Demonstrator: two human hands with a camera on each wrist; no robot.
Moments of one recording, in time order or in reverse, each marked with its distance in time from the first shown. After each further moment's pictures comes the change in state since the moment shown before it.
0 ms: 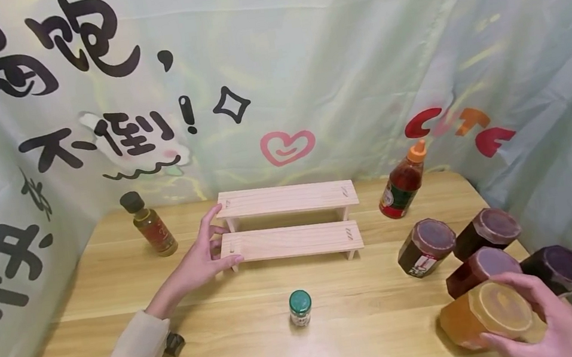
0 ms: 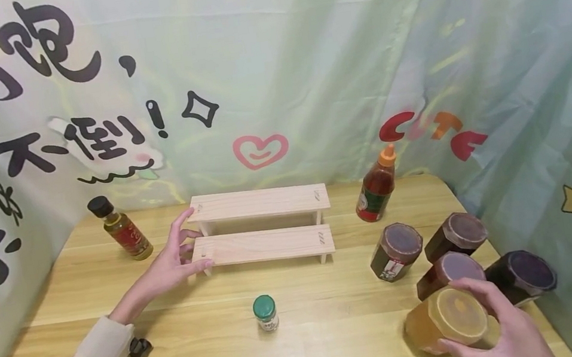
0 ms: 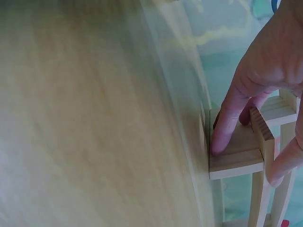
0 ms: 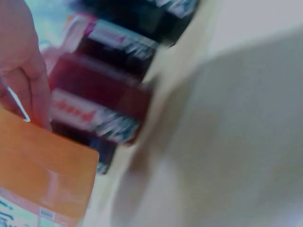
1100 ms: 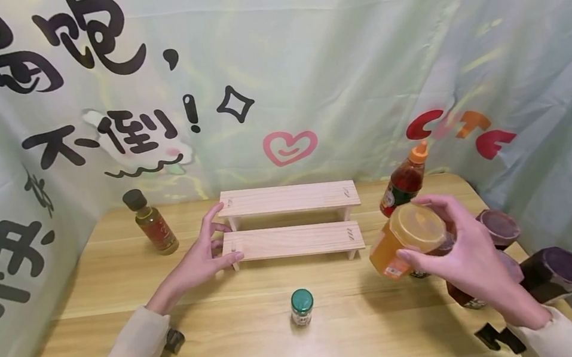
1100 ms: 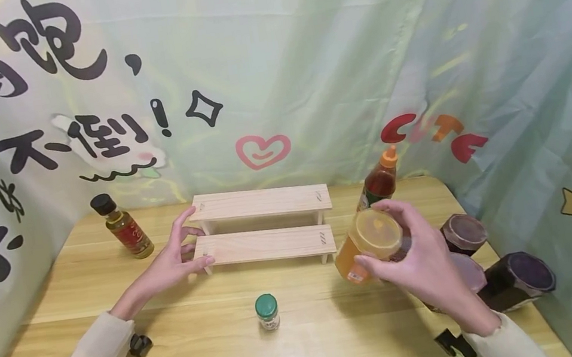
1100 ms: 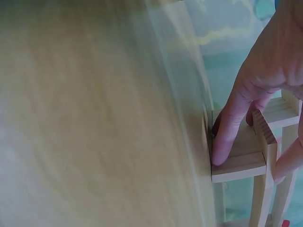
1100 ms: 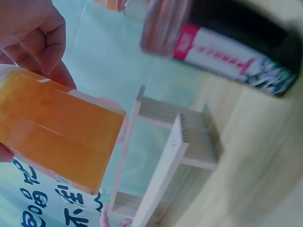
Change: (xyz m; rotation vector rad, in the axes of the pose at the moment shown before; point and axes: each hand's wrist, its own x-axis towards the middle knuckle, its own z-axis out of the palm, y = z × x) left_hand -0.001 0.003 -0.003 -0.071 -0.032 -0.030; right_hand 0.100 -0.123 0.031 0.229 0.045 -0.262
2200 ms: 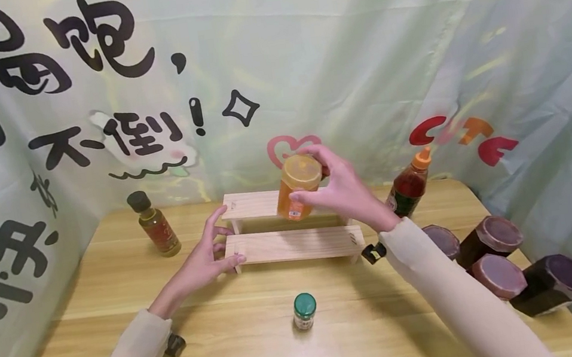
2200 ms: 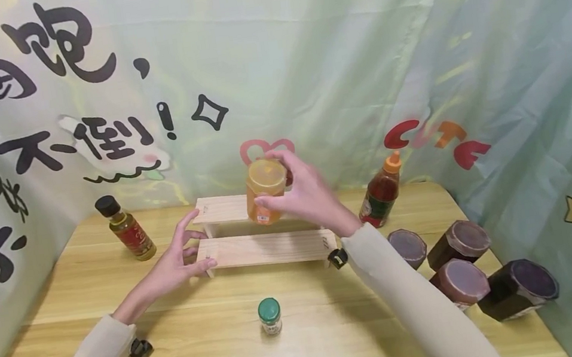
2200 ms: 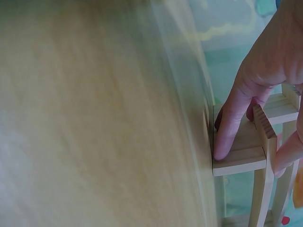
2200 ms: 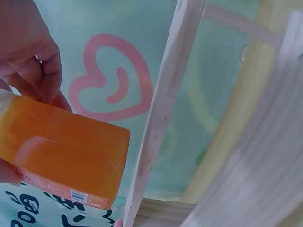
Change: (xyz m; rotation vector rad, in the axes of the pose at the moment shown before) left_hand -0.001 -0.003 0.002 -0.046 0.030 -0.019; right_hand 0.151 -0.035 0.123 0.278 -0.264 -0.148
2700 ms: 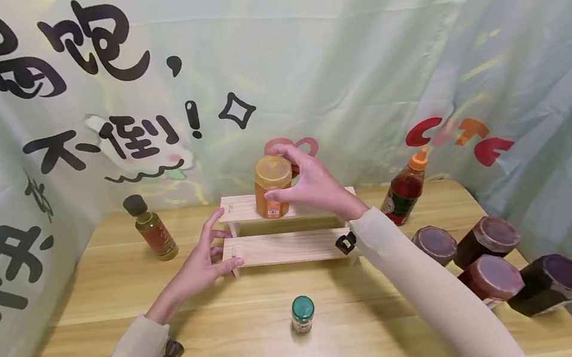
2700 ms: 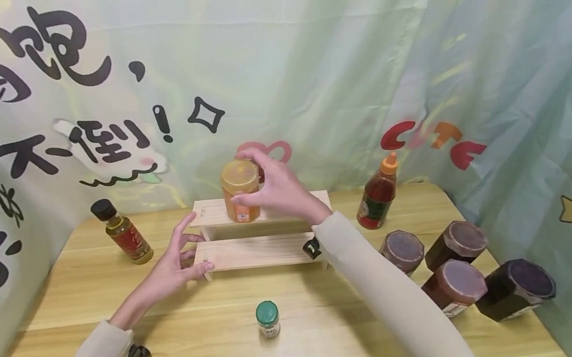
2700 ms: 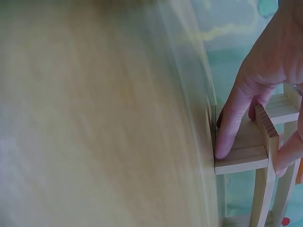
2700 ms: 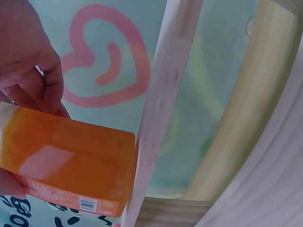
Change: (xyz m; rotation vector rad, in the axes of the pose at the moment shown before) left_hand 0.000 -0.001 0.001 0.034 0.011 0.006; right_hand 0.037 0.011 0.026 0.064 -0.094 0.000
